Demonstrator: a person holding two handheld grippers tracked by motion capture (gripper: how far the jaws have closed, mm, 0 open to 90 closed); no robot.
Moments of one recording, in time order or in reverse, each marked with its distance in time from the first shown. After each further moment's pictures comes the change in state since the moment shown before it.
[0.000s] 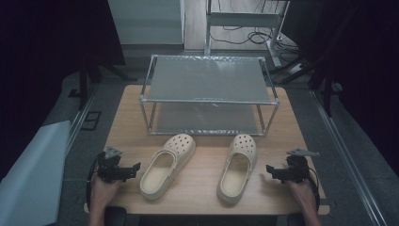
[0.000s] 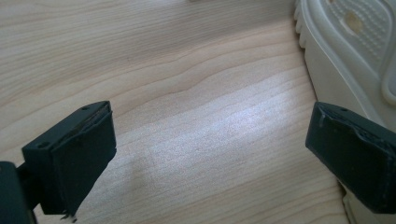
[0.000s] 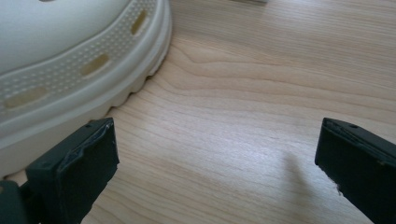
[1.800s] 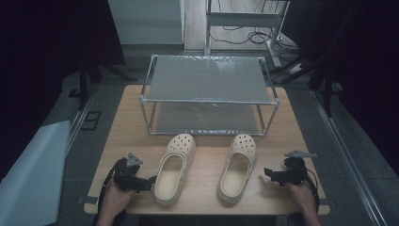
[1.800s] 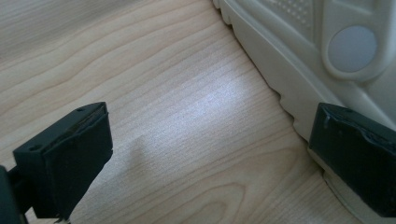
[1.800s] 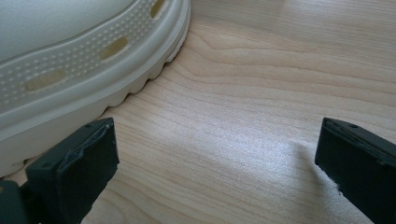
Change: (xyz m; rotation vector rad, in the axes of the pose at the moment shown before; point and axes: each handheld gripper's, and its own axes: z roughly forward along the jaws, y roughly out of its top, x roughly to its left) left arm -0.058 0.001 0.001 0.110 -0.088 0.142; right arm 0.004 -0.005 0.002 0.026 0.041 -0.003
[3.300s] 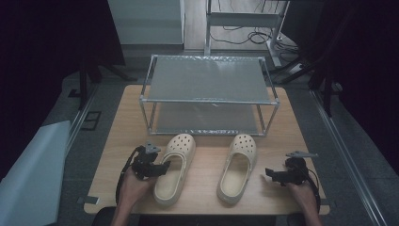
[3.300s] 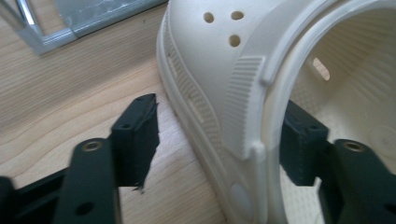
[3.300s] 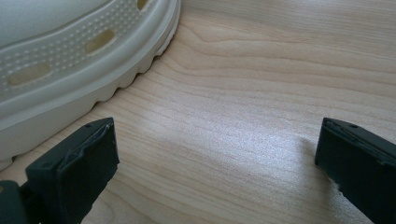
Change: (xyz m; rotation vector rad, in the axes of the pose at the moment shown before) left arm -0.036 0.059 0.012 -0.016 -0.013 0.010; right arm -0.005 -0.003 0.001 0.013 -0.002 0.014
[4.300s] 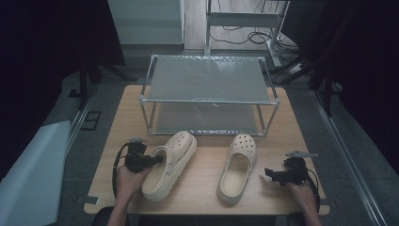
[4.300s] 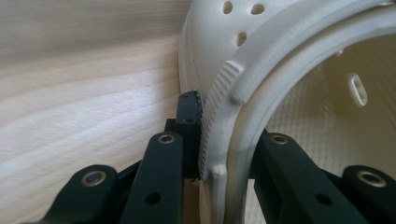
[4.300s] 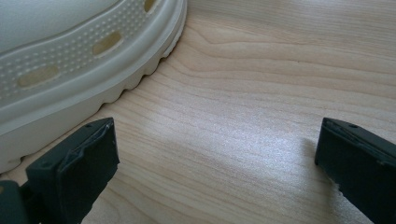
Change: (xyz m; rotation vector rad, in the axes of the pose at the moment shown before) left arm 0.048 -0.005 0.007 0.022 -0.268 -0.319; right arm 0.000 0.000 0.001 -0.006 0.023 0.000
